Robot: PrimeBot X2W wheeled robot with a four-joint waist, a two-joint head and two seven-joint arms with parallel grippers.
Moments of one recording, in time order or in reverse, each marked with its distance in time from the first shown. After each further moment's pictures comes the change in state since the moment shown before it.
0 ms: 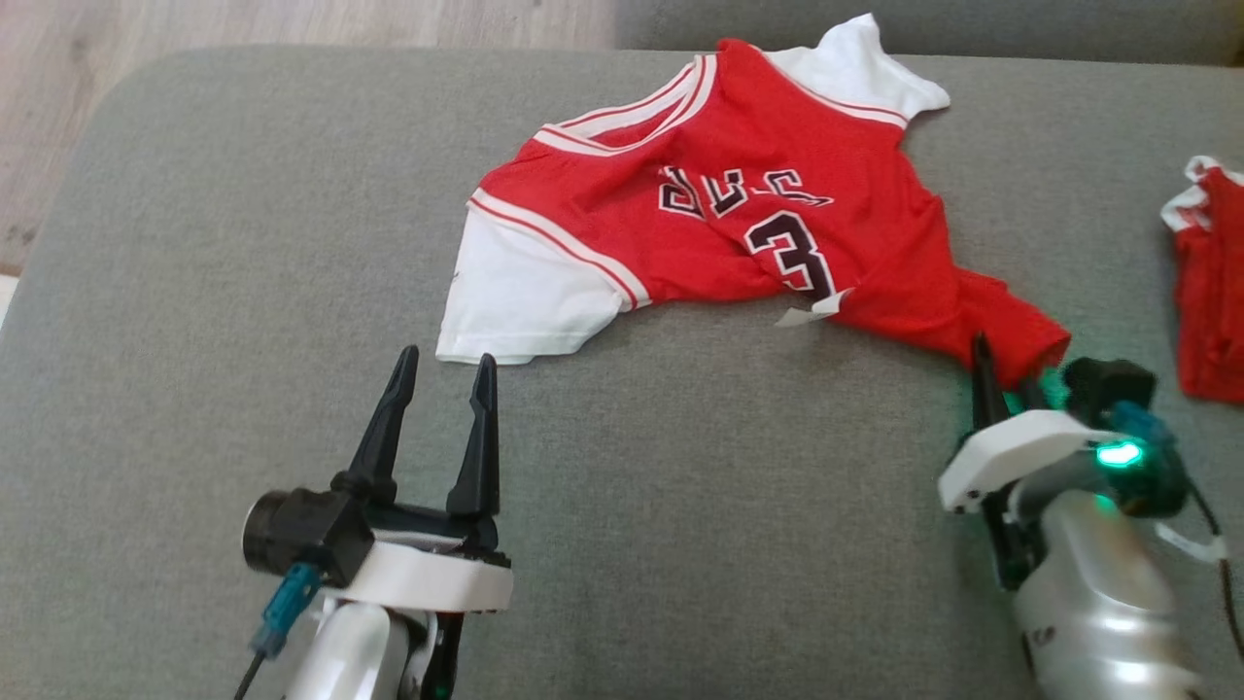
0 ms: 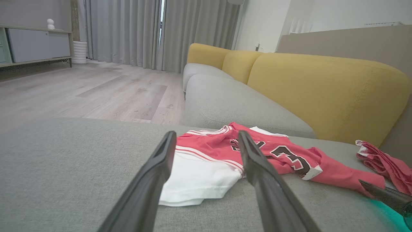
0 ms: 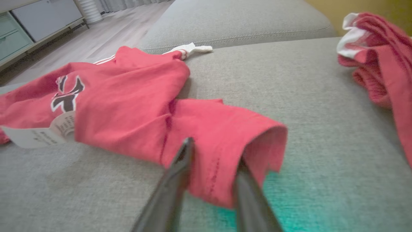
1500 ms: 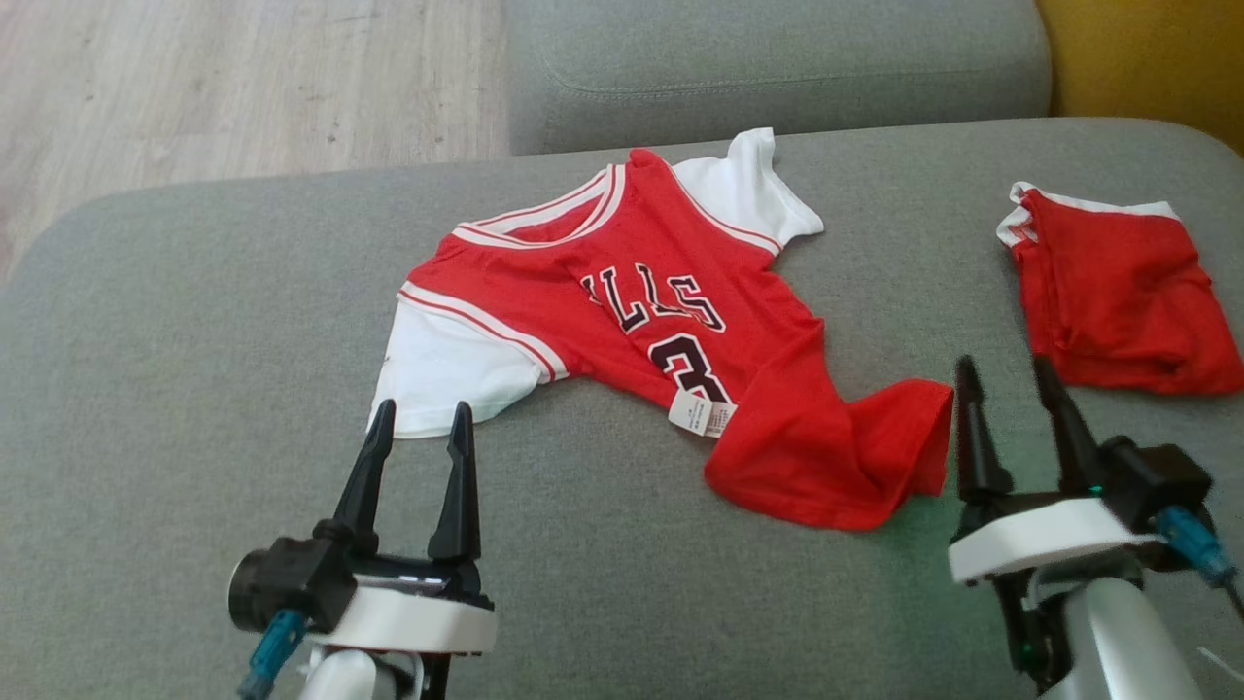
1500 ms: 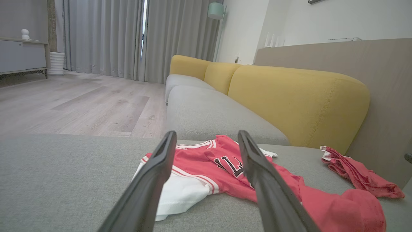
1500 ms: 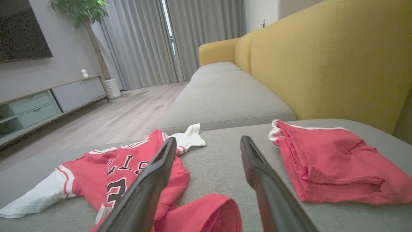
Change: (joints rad) left arm 0.087 0.001 0.032 -0.009 -0.010 0.017 0.000; right arm 0.368 0.002 0.148 -0.616 0.148 0.000 0.028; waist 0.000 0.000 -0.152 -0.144
